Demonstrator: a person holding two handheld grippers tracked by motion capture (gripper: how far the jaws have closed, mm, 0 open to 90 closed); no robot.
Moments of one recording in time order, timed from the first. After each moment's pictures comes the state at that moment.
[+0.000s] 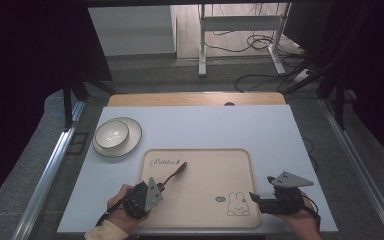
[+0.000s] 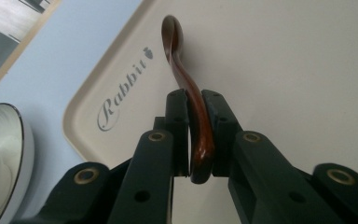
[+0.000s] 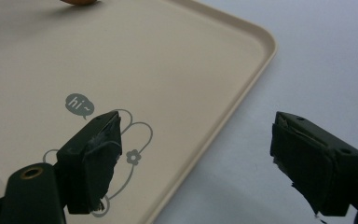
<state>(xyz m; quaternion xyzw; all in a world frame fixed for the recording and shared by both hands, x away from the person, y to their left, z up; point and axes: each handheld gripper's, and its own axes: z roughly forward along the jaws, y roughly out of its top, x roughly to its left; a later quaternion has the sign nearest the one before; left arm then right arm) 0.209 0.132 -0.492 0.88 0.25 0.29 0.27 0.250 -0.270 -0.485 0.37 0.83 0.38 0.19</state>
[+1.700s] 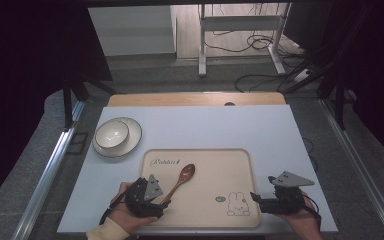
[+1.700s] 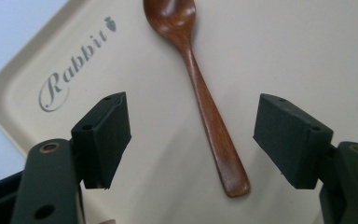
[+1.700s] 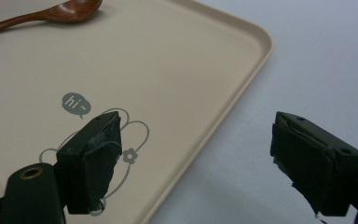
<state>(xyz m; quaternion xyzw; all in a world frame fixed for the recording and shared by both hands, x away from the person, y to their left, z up) 0.223 0.138 -0.499 0.89 0.30 0.19 0.29 0.251 -0.272 -0.485 0.38 0.83 0.38 0.19</state>
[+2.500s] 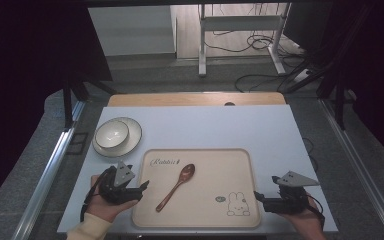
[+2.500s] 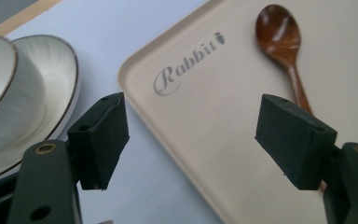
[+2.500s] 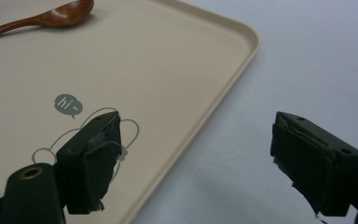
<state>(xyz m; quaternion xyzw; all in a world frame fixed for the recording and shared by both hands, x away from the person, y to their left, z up) 0.233 0.200 -0.479 0.82 0.39 0.26 0.32 0.251 -0.282 -0.485 0.39 0.82 0.38 0.19</state>
